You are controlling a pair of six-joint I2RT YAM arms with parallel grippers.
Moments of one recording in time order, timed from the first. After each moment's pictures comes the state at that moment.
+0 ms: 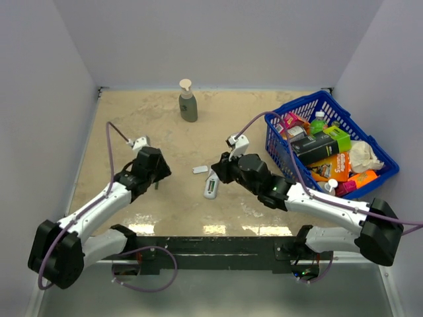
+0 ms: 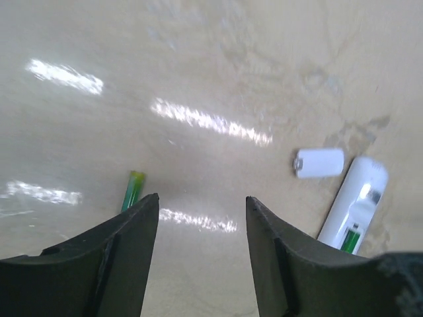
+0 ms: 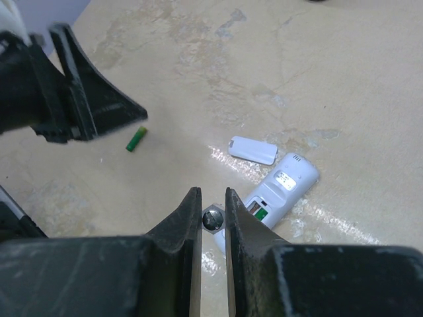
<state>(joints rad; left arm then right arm) -0.46 1.11 0.58 -0.29 -0.26 -0.75 0.97 1.19 0.76 0.10 0.26 0.42</state>
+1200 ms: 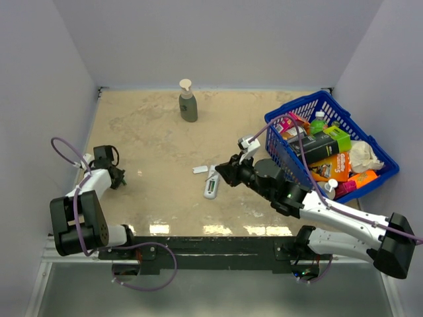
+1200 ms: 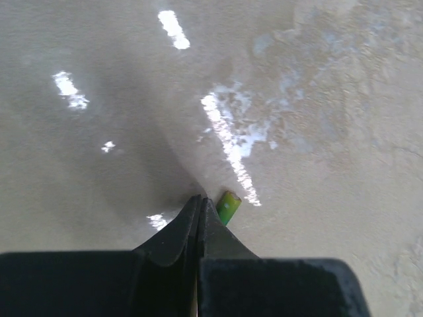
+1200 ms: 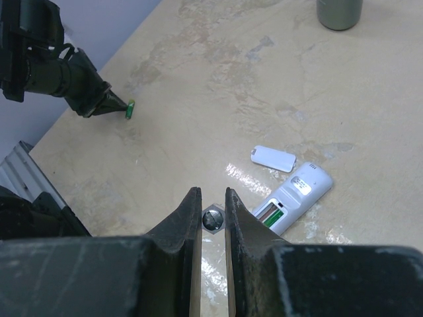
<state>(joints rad) 0.25 1.34 0.60 -0.35 -0.29 -0.88 0.97 1.01 0.68 0.12 0.19 0.42</state>
